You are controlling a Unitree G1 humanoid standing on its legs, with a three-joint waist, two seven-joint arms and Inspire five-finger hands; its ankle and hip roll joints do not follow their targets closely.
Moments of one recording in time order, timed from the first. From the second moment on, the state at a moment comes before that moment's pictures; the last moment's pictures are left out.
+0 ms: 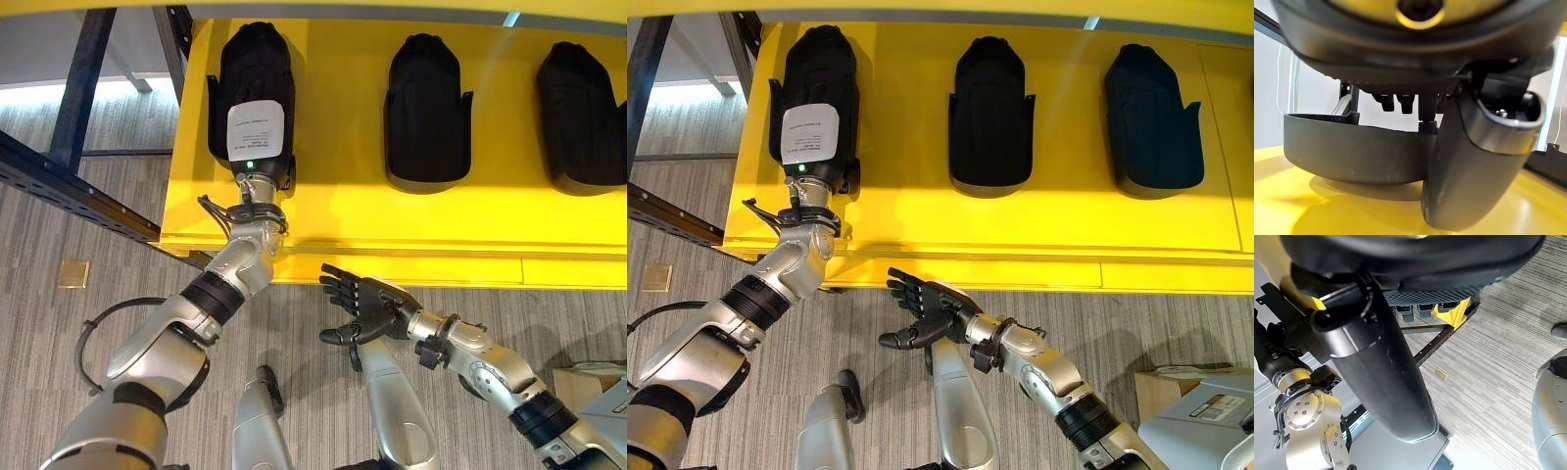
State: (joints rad) left arm -0.97 0.49 -0.67 0.48 0.52 0.46 0.47; right arm -0.30 -0.55 0.49 0.04 0.75 0.21 0.34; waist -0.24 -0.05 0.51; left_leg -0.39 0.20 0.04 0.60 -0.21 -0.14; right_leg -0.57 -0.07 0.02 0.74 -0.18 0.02
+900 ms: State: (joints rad) left arm -0.83 0.49 -0.62 0.28 0.57 0.38 0.47; right arm -0.25 -0.53 0.49 0.04 0.74 0.17 0.32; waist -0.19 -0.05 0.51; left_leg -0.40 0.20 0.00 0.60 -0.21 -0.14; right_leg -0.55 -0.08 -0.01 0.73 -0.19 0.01
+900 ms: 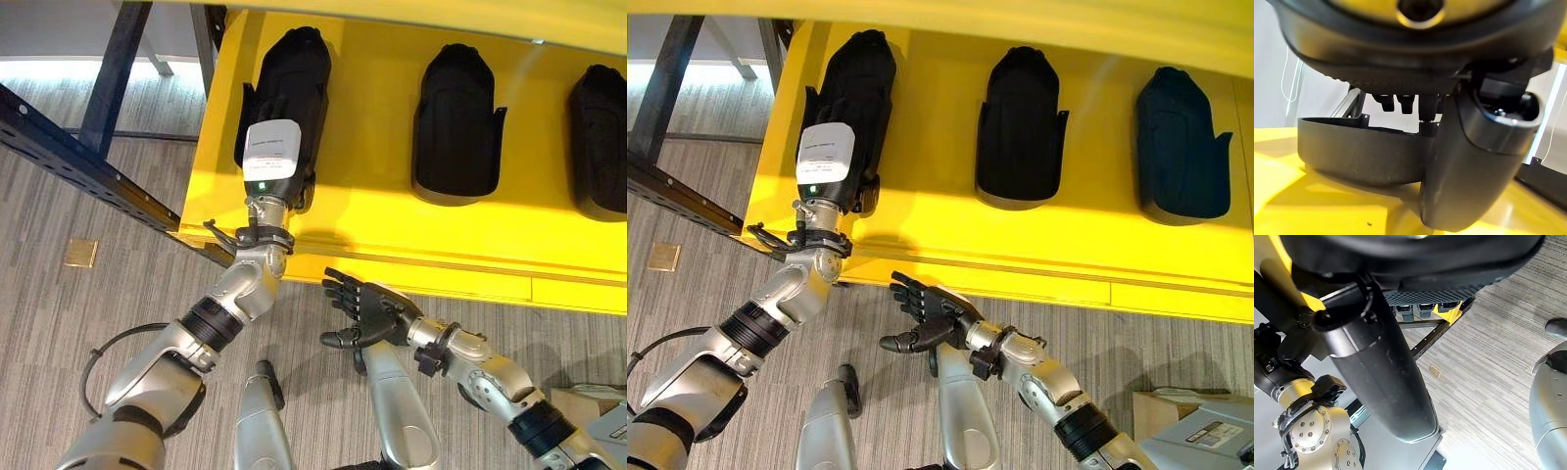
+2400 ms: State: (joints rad) left arm -0.79 0.49 -0.55 0.12 0.55 0.29 0.48; right arm -0.23 -0.51 0.49 0.04 0.71 0.15 0.28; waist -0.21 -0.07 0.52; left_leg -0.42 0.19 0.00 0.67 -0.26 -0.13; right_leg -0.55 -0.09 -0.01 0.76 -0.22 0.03
